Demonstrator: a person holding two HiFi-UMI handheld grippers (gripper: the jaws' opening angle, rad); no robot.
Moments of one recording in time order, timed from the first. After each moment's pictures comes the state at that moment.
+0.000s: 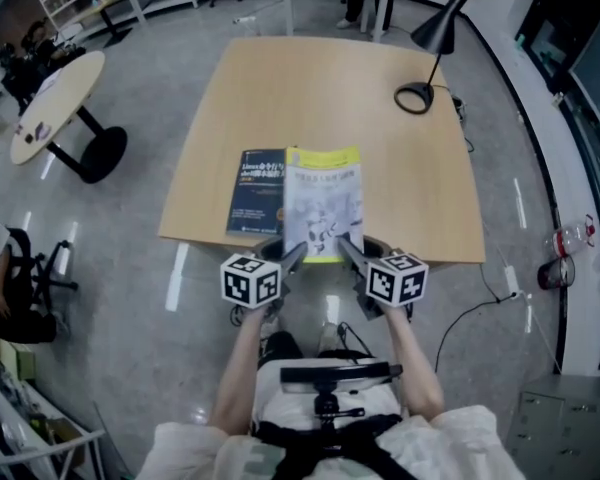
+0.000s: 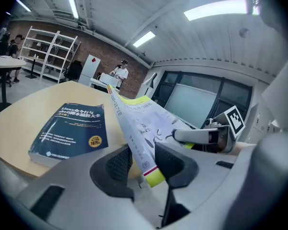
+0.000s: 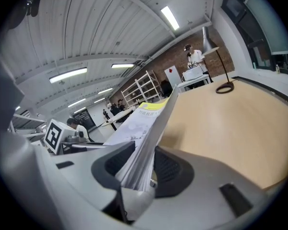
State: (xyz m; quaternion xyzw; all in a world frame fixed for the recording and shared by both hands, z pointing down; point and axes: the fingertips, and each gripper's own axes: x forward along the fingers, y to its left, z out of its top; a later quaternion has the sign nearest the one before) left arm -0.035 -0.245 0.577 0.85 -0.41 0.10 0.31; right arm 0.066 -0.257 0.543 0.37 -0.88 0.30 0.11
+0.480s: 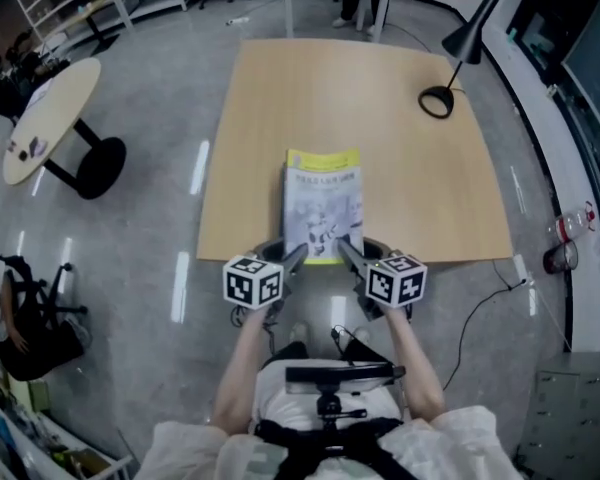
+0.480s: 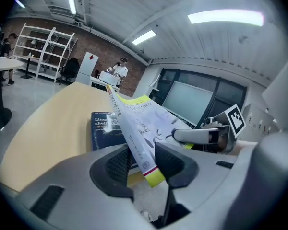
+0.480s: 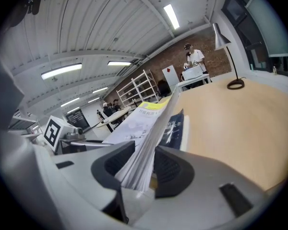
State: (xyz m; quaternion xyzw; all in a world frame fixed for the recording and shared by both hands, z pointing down) left arm -0.175 -0.274 0.584 0.86 -0.38 0.12 0.31; right arm -0.075 -0.279 0.550 0.40 -0.86 0.30 0.12
